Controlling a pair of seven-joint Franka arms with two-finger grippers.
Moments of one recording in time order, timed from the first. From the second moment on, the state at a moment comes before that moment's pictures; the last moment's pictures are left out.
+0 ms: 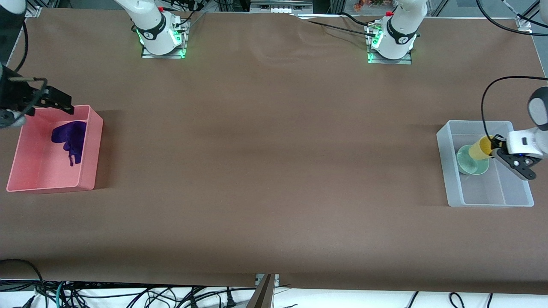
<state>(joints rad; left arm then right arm) 0.55 0.42 -0.19 -1.88 0.24 2.16 1.00 -0.01 0.08 0.01 -1.50 -0.04 1.53 -0.08</state>
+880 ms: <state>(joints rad) 0.56 0.40 -0.20 -1.88 0.24 2.20 1.01 -0.01 0.07 0.00 -1.50 -0.02 1.46 -0.04</state>
